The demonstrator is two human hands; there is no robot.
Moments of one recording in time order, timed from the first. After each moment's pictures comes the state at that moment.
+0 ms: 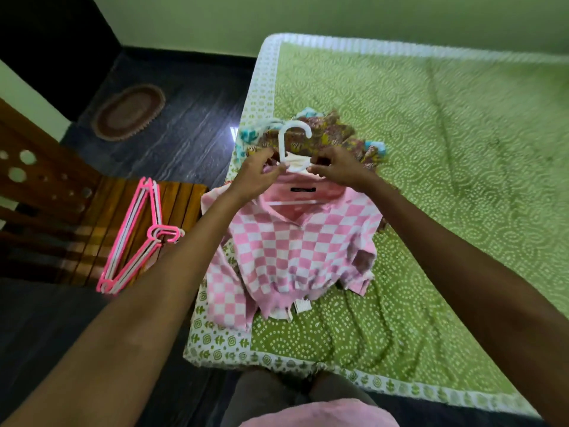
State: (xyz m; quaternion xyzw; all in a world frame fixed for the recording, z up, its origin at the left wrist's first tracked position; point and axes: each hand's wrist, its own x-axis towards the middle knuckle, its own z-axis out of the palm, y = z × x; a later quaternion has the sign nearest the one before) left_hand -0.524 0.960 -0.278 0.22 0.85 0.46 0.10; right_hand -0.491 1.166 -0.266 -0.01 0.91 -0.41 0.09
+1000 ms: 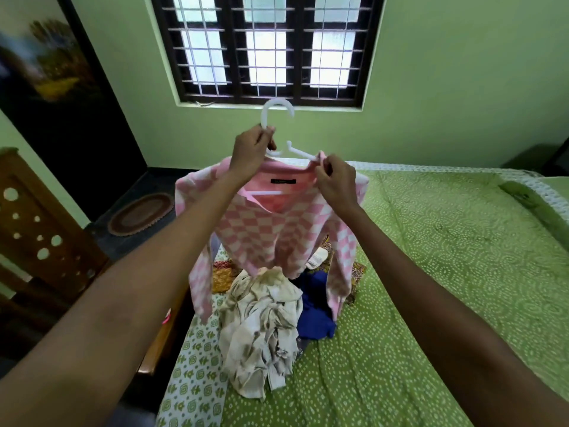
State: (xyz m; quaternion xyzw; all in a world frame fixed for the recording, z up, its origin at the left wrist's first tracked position) left_hand -0.498 1.045 -0.051 0.21 0.82 0.52 -0.13; right_hand -0.410 1.200 -0.094 0.09 0.83 -0.44 -0.34
